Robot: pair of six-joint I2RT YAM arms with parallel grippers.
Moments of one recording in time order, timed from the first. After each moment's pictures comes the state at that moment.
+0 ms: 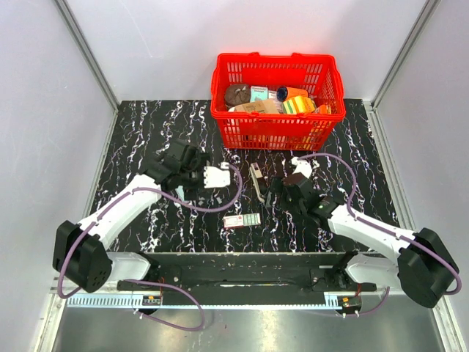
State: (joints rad) left arm -0.49 1.29 1.03 -0.63 0.20 1.01; right arm 0.72 1.17 0.61 -0.18 0.26 0.68
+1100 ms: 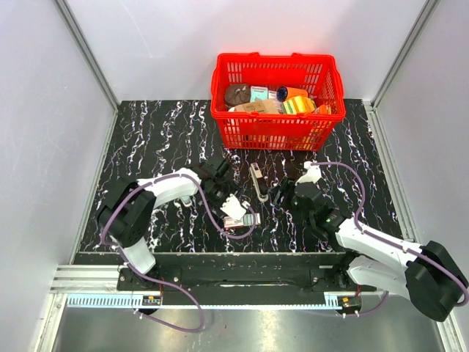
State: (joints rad) left arm -0.66 1.69 1.00 -0.54 0.33 1.58; right arm 0.72 1.04 0.43 0.16 0.30 0.73
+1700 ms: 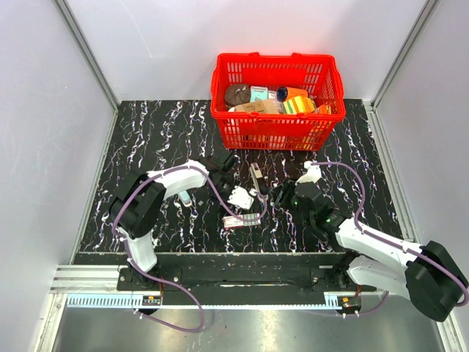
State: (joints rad) left arm -0.66 1.81 1.15 -0.63 0.29 1.39; right arm 0.72 1.04 0.43 0.17 0.30 0.74
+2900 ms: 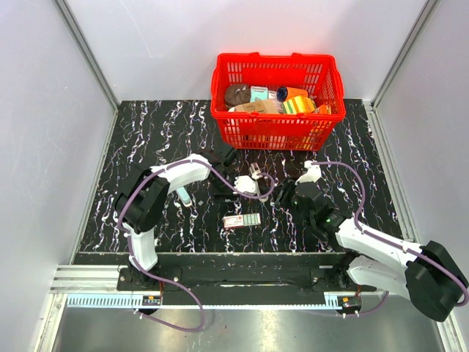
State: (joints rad) left arm -0.63 1.88 1.27 -0.73 0.31 1.02; right arm 0.72 1.04 0.43 0.19 0.30 0.74
